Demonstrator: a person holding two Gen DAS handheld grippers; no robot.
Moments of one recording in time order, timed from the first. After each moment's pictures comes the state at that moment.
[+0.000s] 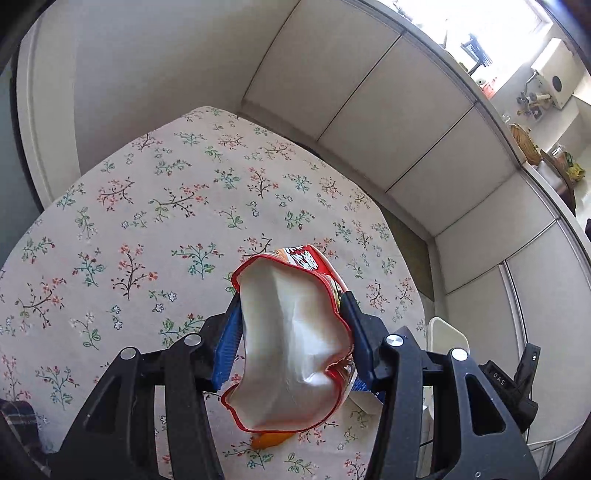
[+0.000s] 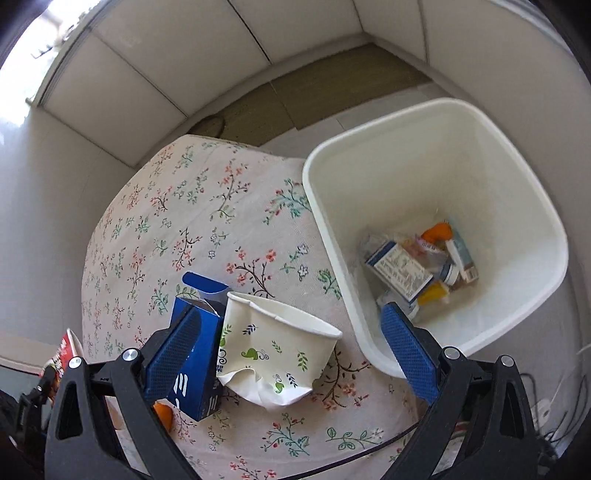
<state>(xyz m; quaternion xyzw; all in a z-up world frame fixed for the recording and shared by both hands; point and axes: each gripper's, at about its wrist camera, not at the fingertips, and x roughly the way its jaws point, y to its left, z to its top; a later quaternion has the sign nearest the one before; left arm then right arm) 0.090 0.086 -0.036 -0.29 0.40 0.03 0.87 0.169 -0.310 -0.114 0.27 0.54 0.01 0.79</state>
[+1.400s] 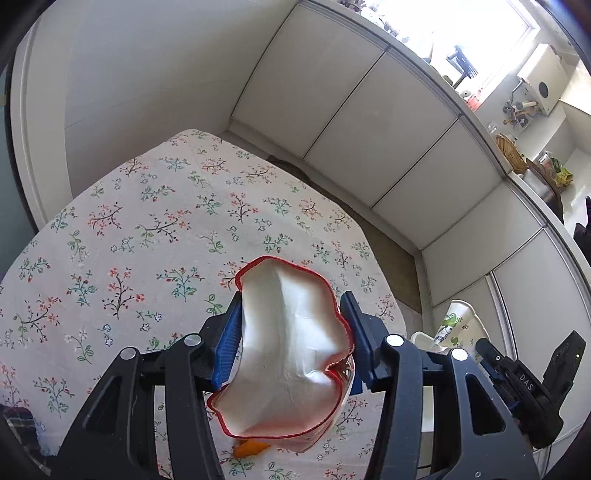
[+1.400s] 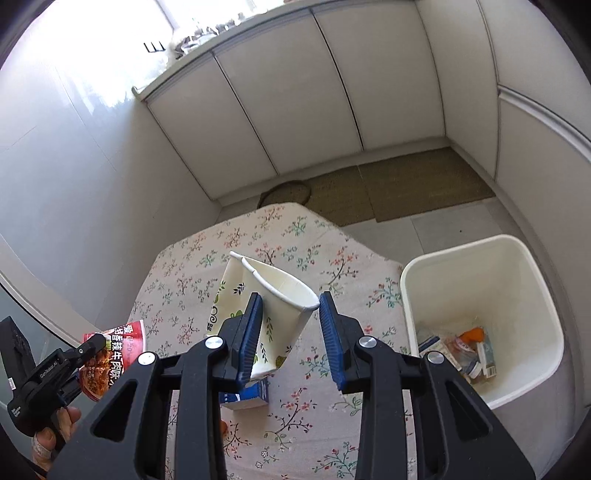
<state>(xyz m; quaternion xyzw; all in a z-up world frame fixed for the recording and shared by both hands) 0.093 0.078 -0.004 -0.28 0.36 0.02 0.89 0.145 -0.260 -0.004 0.17 0.37 0.12 0.90</state>
